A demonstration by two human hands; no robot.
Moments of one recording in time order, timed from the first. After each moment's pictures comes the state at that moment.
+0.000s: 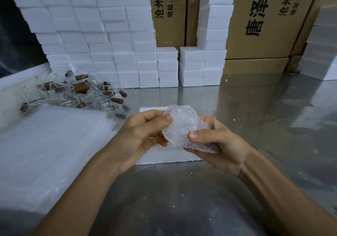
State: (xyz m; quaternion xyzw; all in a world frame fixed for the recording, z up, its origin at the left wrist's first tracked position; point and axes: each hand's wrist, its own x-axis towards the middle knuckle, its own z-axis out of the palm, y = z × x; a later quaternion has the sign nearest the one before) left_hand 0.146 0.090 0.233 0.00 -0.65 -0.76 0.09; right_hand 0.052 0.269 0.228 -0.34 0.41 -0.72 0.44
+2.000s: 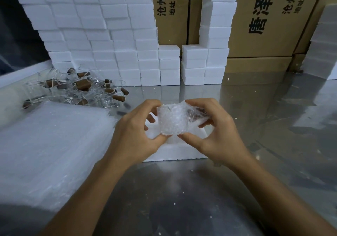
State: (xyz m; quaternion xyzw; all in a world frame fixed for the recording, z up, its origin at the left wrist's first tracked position) left_hand 0.141 0.079 0.210 -0.03 -0.89 -0.22 0.40; right_hand 0.045 0.267 0.213 -0.45 0.73 -0.50 -0.14
